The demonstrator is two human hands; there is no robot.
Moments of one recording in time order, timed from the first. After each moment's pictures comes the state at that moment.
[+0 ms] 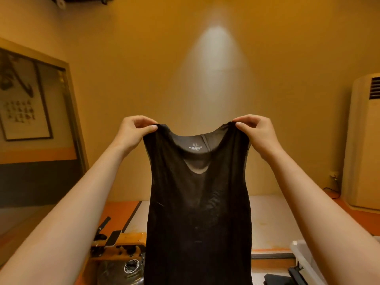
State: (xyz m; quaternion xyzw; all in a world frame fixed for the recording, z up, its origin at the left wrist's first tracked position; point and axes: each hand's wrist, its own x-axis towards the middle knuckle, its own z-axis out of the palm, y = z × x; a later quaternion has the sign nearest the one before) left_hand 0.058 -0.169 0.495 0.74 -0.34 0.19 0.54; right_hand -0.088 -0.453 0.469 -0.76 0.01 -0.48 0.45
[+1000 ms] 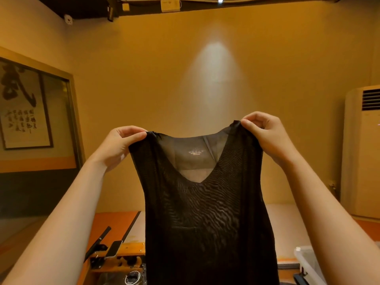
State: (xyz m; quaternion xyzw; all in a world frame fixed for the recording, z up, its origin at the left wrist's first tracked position) left_hand 0.031 -0.100 0.503 0.62 -0.39 0.01 0.68; right_hand -0.136 -0.409 0.495 -0.77 -0.05 -0.47 0.43
